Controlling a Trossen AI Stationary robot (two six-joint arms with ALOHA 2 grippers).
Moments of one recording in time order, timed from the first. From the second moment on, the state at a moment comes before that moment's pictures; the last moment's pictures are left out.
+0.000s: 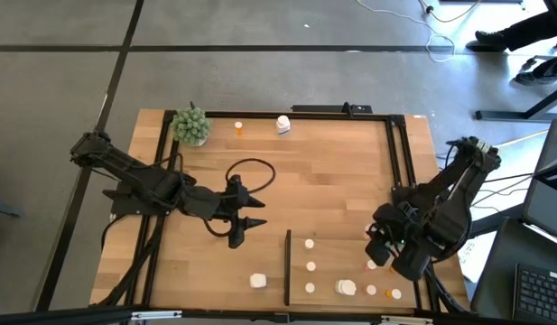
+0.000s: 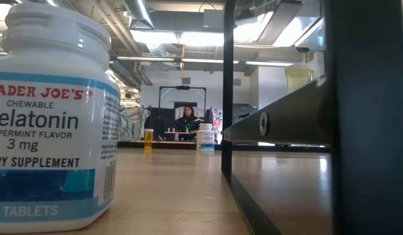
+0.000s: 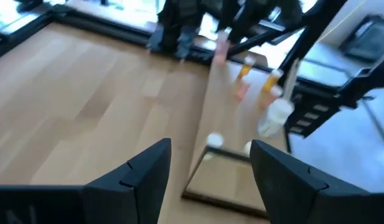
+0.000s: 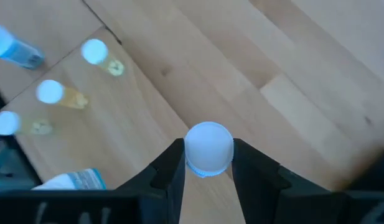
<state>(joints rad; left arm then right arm) -0.43 1.30 1.20 -0.29 -0.46 -0.46 0.93 1.35 1.29 -1.39 0.50 1.65</state>
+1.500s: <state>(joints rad) -0.41 1.32 1.20 -0.12 -0.30 -0.28 1.03 1.69 1.22 -1.34 0.44 2.10</state>
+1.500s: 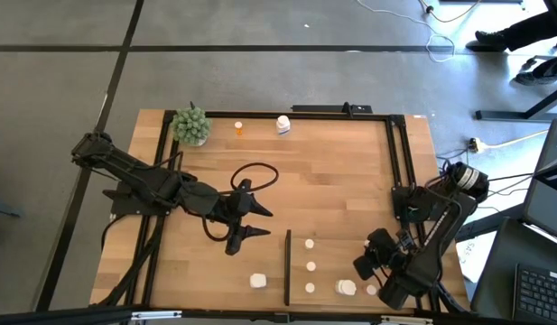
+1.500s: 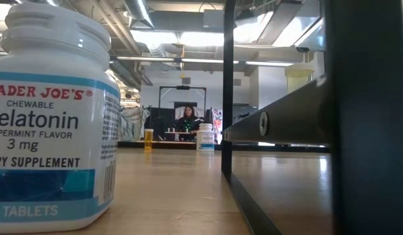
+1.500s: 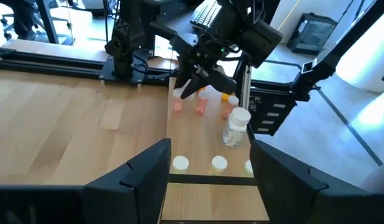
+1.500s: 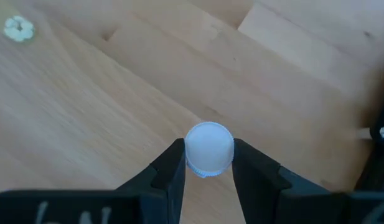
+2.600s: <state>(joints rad) -0.41 1.32 1.20 -0.12 -0.30 -0.28 1.05 1.71 1.21 -1.34 0.47 2.12</state>
